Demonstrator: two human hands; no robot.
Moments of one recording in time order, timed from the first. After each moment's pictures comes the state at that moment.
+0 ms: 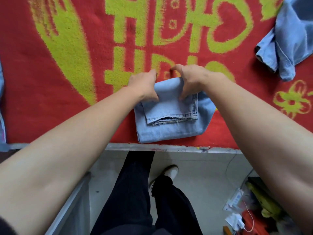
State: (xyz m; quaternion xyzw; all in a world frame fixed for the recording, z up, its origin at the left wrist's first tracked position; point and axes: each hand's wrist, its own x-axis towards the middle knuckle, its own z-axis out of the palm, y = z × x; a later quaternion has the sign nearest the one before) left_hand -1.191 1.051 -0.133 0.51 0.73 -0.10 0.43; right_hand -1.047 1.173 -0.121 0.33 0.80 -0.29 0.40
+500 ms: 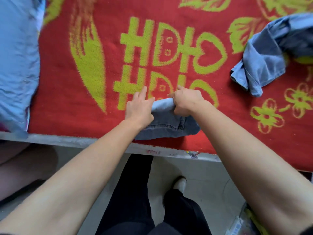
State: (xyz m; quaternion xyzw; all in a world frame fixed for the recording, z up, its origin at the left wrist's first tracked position) left_hand -1.140 0.975 -0.056 0.52 0.80 -0.07 0.29; right_hand -1.026 1.106 -0.016 0.33 0.84 -0.15 0.39
